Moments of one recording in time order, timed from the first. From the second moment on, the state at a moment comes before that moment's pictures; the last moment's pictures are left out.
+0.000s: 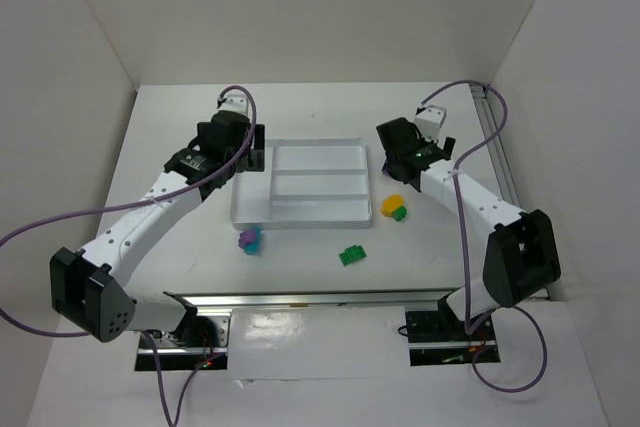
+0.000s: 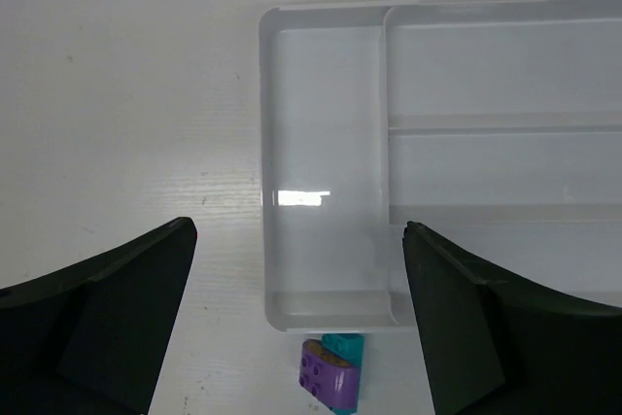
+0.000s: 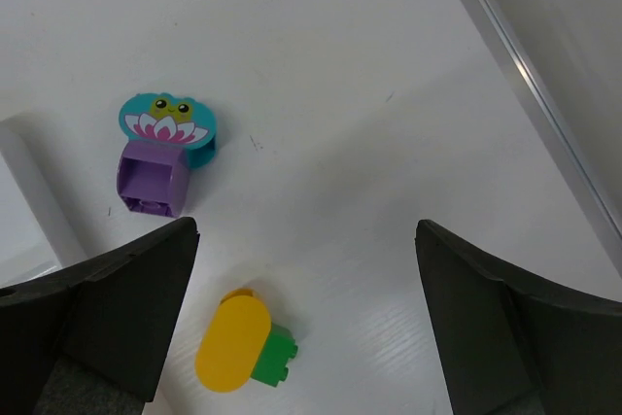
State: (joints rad) left arm -0.46 1.33 1.21 -0.56 -0.45 -0.27; right arm 0.43 1.49 1.12 -0.53 0.87 0.56
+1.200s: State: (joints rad) left arm -0.44 1.38 1.27 -0.59 -0.17 -0.27; right arm 0.32 1.87 1.36 -0.57 0.37 0.73
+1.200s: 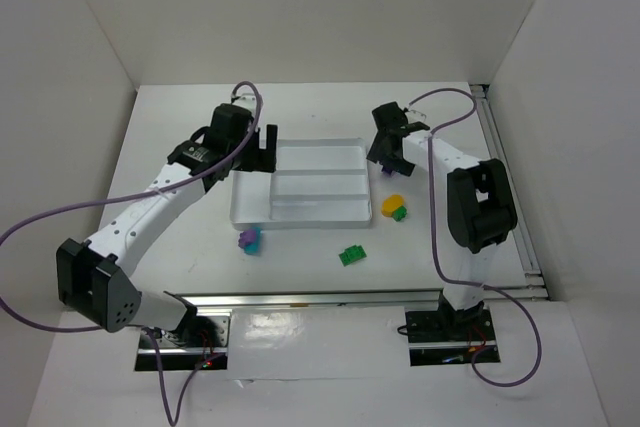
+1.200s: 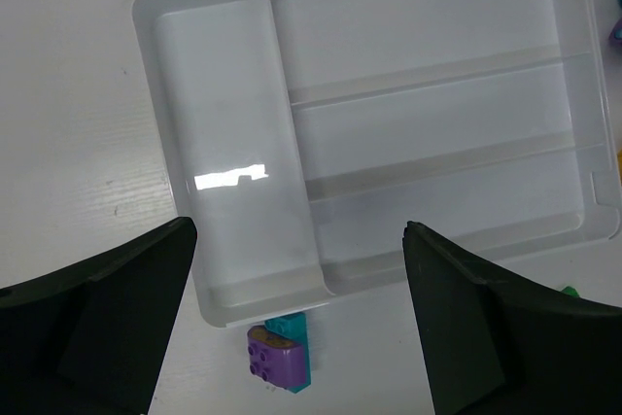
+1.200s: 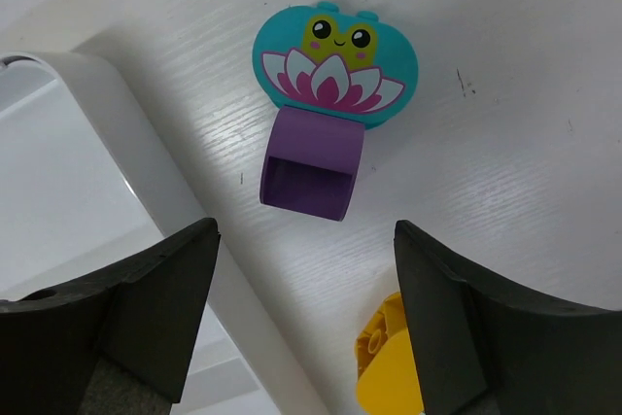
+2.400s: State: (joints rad) left arm -0.26 1.58 1.63 -0.71 0.34 -0.22; right arm 0.31 1.47 1.16 -0.40 0.14 0.38
